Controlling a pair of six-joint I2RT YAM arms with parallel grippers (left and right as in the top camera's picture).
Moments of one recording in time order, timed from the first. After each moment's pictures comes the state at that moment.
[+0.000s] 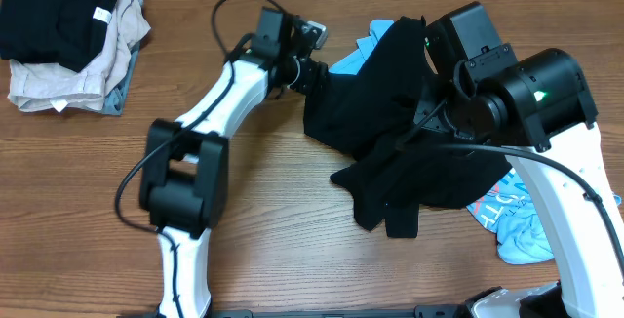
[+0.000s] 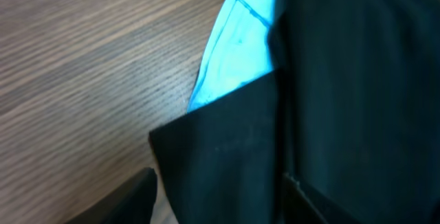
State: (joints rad) left arm -0.32 2.22 1.72 -0.48 0.36 0.08; right arm 0.45 1.57 2.00 -1.64 0.20 0.67
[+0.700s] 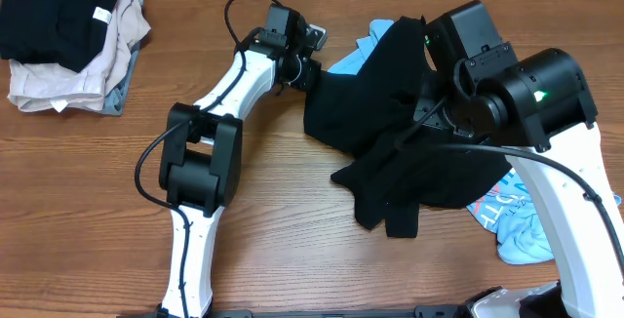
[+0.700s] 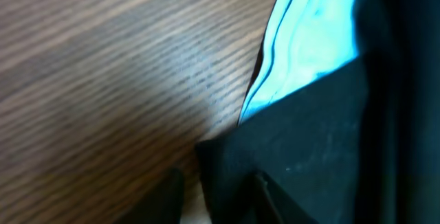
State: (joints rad) left arm -0.31 2.39 1.87 -0.57 0.30 0.11; right arm 0.45 1.57 2.00 -1.62 0.22 0.67
